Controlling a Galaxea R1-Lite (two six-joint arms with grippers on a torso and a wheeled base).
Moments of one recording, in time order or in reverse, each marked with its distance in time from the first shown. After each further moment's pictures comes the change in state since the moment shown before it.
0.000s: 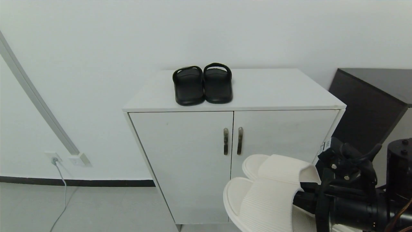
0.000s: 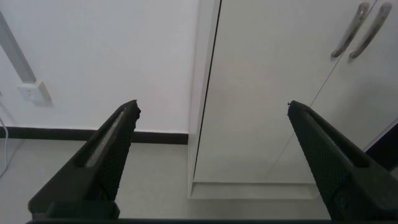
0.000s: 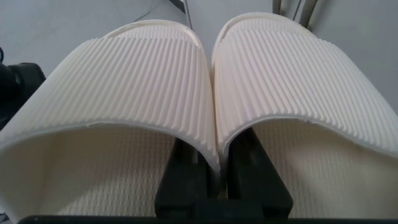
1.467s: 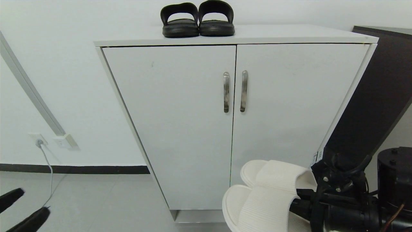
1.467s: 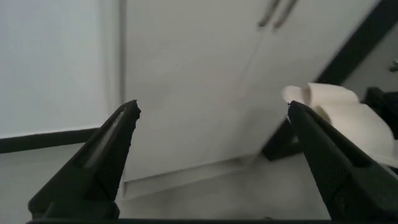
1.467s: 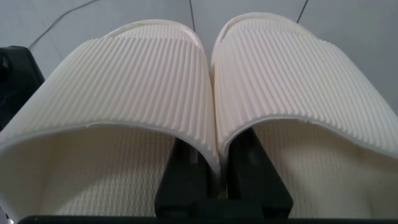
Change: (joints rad) left arm -0.024 0.582 -0.324 -0.197 -0.382 -0.118; right arm 0.010 0.033 0.046 -0.059 -0.004 -0.042
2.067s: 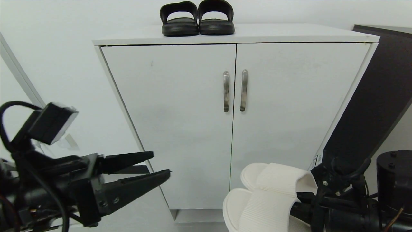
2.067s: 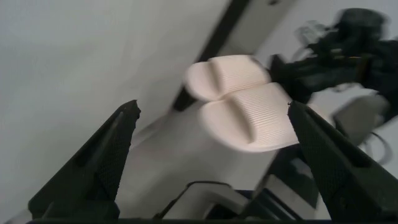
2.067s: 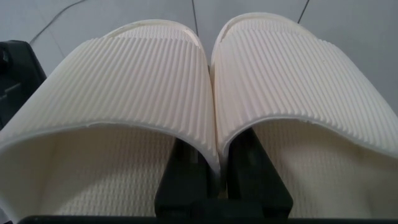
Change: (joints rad) left arm -0.455 0.553 -0.187 -0.314 -0.123 -0.013; right arm 0.000 0.003 0.015 0.000 0.003 0.000
